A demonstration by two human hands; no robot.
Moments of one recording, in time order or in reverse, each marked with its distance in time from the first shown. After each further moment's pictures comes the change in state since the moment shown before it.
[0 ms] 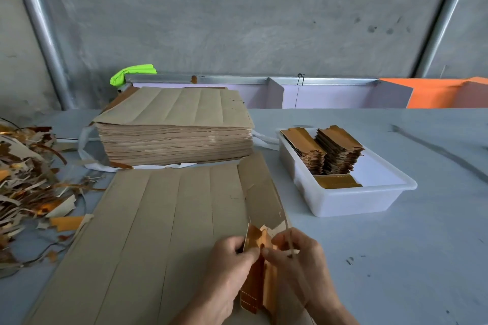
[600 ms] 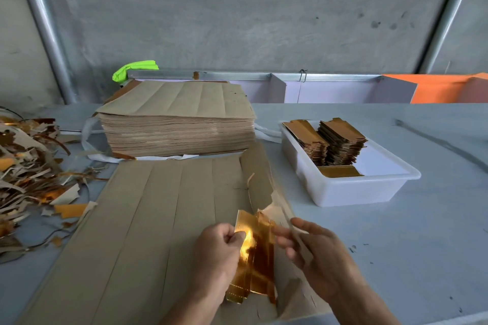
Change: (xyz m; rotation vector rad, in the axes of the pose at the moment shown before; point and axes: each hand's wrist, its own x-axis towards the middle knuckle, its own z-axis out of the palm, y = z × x) left_hand 0.006 -0.017 -0.013 0.250 0.224 0.230; right_hand -0.004 -0.018 -0.023 0.882 -0.201 0.493
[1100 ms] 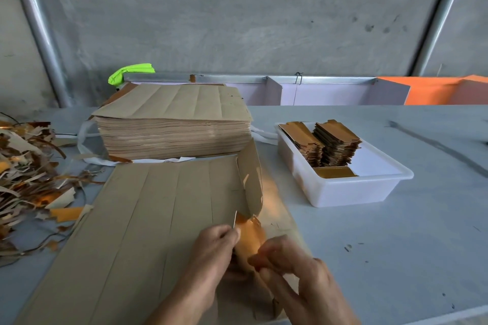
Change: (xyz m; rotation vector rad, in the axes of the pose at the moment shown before) left_hand -0.002 0.006 -0.011 -0.223 -0.218 -0.186; right_hand -0.038 0.030 -0.001 -1.148 -0.212 -0.735
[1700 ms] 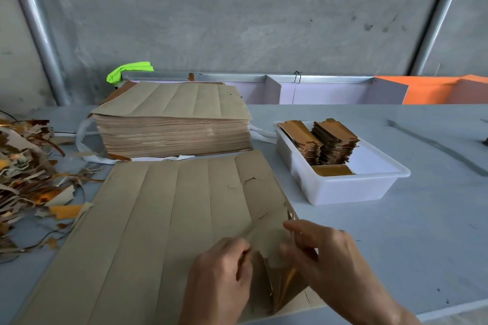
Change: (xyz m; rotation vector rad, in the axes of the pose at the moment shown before) left_hand -0.025 -0.026 -0.002 0.668 0.210 0.889; right_hand 0.011 -0.008 -0.035 -0.339 0.139 0.067
